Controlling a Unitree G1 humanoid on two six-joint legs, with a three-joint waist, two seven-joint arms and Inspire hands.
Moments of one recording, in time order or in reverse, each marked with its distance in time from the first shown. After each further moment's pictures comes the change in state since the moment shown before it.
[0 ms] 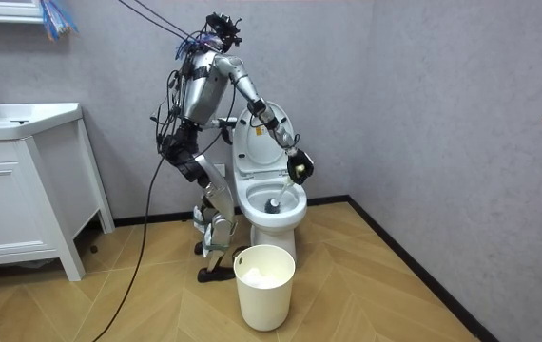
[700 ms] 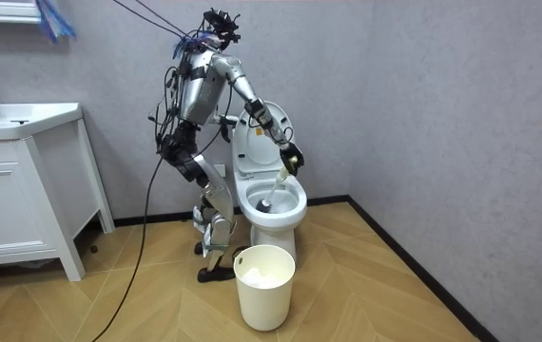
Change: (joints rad) left arm 0.005 -0.016 0.011 -0.016 0.052 0.001 -0.168; right arm 0.111 -0.050 0.082 -0.439 -0.353 0.115 0.169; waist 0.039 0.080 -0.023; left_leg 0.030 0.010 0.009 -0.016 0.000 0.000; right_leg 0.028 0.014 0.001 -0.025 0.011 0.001
